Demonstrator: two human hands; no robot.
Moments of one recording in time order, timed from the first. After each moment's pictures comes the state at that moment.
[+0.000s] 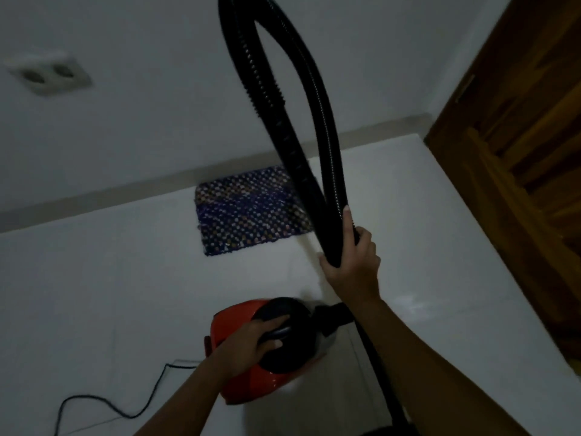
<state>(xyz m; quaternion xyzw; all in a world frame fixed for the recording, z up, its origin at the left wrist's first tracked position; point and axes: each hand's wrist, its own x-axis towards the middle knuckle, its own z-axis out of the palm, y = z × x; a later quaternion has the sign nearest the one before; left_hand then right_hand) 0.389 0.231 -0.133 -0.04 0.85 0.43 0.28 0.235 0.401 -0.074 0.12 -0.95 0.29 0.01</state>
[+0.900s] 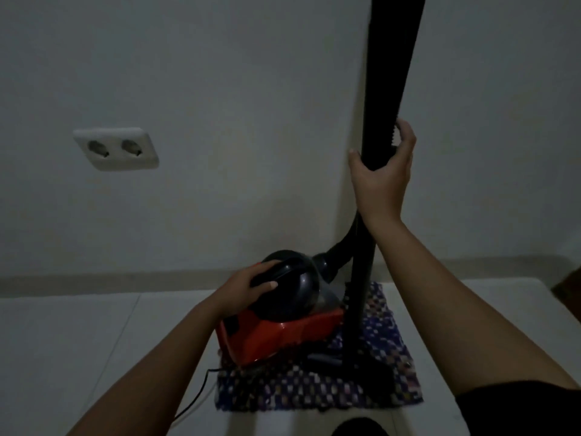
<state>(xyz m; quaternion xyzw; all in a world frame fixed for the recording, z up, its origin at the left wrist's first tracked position) 0.080 -0.063 -0.186 -0.14 0.89 0.43 0.00 -0.085 0.103 -0.053 0.18 -0.70 0.67 0.18</state>
